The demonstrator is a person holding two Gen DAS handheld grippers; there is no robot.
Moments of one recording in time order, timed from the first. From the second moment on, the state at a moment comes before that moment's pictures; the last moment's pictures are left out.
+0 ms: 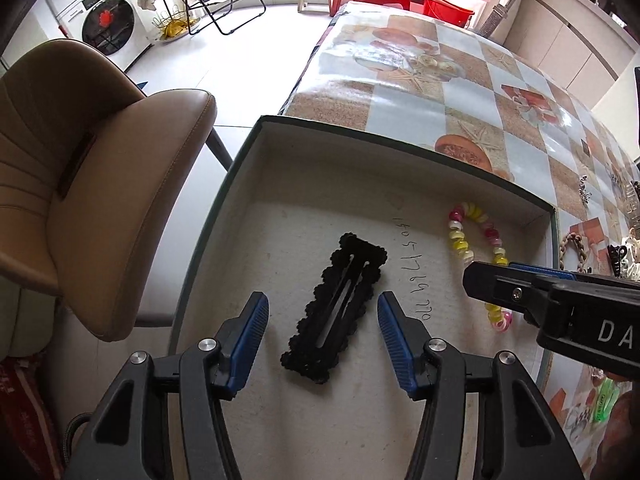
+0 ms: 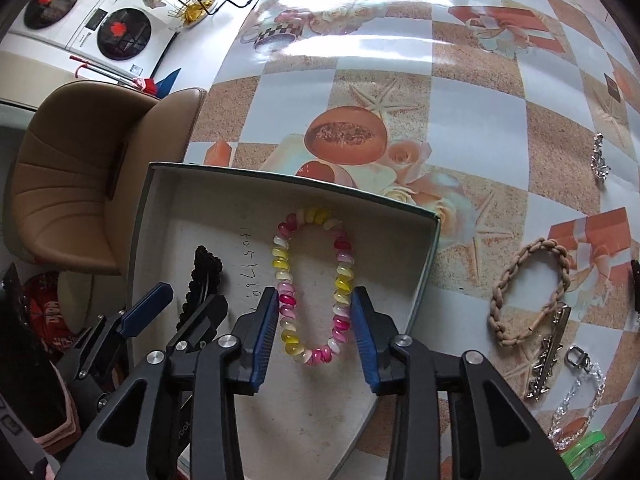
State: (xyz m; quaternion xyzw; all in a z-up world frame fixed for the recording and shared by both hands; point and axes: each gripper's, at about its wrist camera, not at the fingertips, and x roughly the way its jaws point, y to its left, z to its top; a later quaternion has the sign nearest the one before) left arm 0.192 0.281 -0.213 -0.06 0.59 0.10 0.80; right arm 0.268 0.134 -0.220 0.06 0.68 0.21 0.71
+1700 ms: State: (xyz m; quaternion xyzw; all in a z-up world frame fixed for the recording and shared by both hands) left arm 0.074 0.149 -0.114 0.01 0.61 0.01 0.79; right arm 0.125 -0.075 -0.095 0.11 0.60 0.10 0.79
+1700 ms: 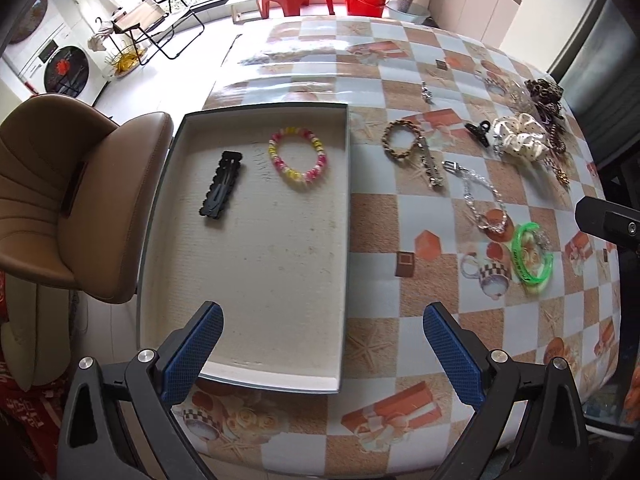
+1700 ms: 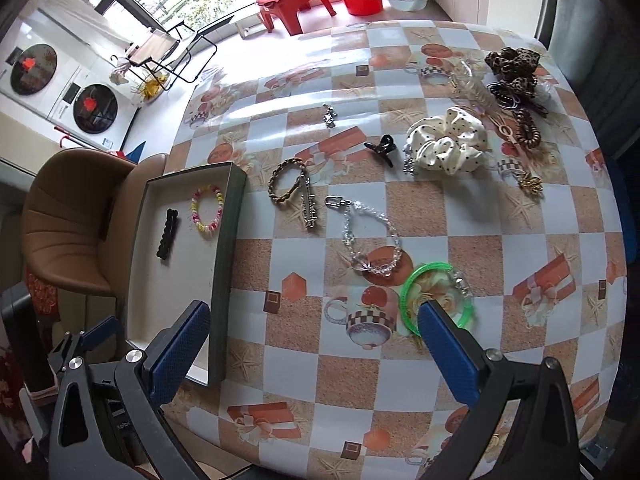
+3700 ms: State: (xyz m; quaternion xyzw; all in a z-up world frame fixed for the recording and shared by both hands) left arm 0.176 0.021 -0.214 -0.07 0.65 -0.01 0.76; right arm 0.225 -0.216 -0.176 0.16 0.64 0.02 0.75
